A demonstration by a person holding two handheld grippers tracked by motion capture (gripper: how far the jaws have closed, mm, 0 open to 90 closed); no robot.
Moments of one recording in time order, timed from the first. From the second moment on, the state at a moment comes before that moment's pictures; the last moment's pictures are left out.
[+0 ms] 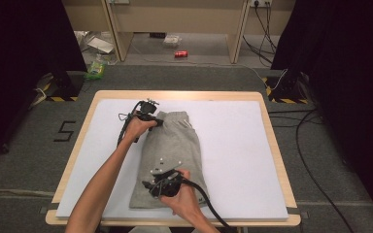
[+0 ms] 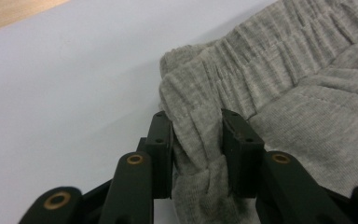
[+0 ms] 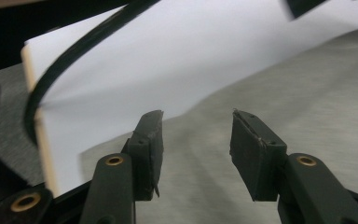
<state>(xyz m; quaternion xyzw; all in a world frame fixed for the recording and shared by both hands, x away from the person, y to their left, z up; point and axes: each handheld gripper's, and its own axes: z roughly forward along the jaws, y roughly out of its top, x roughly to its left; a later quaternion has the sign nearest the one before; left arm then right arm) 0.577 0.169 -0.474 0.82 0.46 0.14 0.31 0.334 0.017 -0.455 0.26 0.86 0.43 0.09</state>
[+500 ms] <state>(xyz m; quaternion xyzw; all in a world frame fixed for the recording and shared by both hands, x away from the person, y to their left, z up) 0.577 0.169 -0.474 0.82 0.47 0.14 0.31 0.389 -0.045 -0.434 0.34 0.82 0.44 0.13</state>
